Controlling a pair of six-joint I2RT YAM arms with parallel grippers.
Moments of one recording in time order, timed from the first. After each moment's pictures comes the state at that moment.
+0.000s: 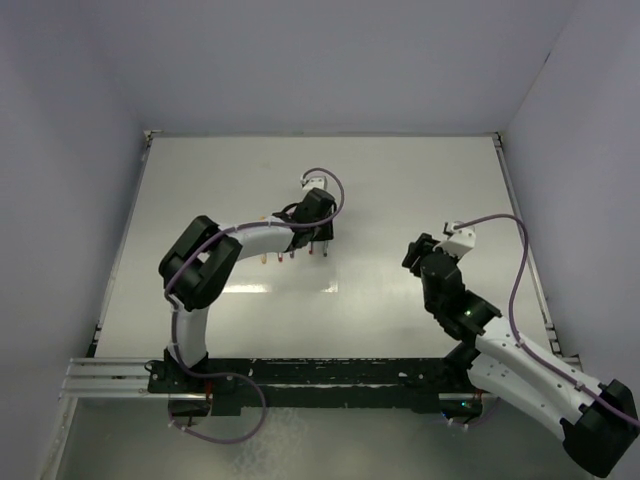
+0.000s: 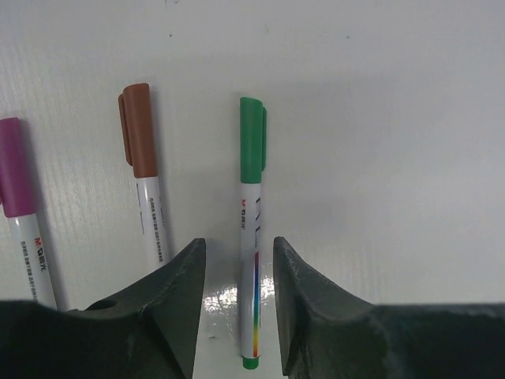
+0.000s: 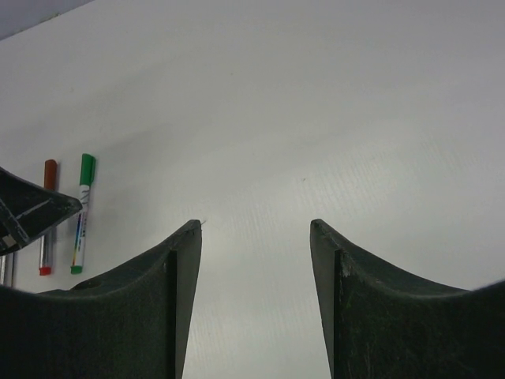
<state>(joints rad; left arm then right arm) -0.70 1.98 1.23 -0.03 -0.27 -0.62 0.67 0.72 0.41 -0.08 0.77 0.53</state>
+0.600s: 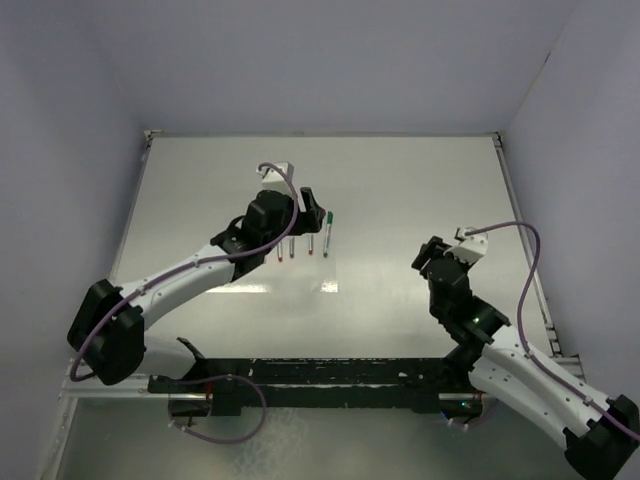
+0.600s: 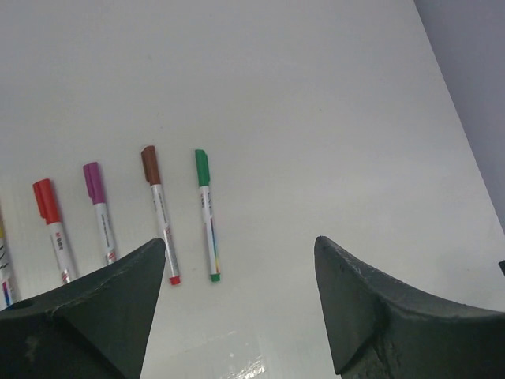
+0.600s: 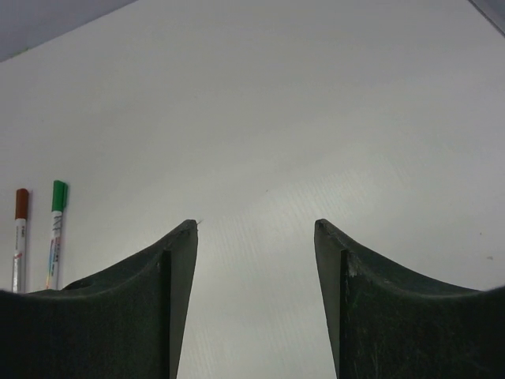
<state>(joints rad) -0.70 1.41 0.95 0.09 -0.23 -0.56 0.67 0.64 0.39 -0.17 0.88 0.53</state>
